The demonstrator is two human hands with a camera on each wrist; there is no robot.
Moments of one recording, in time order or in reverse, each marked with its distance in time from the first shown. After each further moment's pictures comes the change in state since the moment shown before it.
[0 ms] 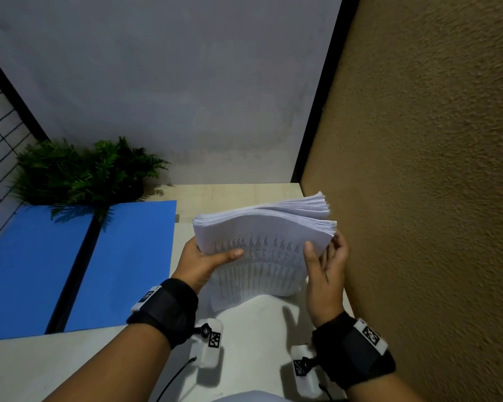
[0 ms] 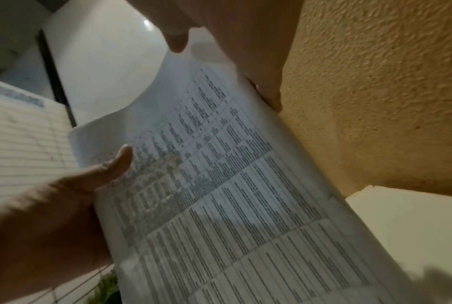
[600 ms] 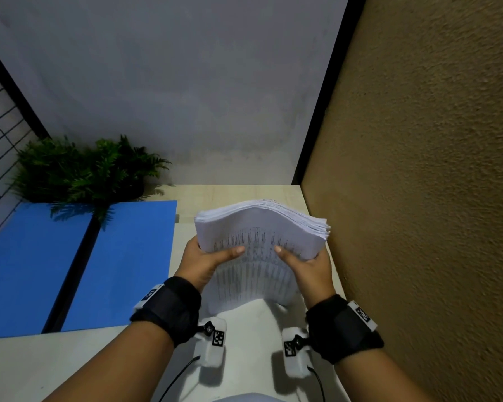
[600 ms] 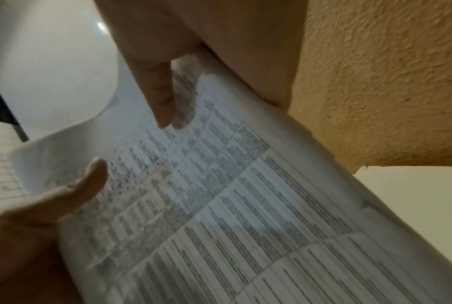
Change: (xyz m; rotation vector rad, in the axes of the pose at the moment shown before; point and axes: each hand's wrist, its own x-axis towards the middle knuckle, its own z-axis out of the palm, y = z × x) left_hand 0.004 0.001 0.005 -0.015 0.041 -0.033; right_hand 0.022 0.001 0.015 -0.004 -0.131 0.177
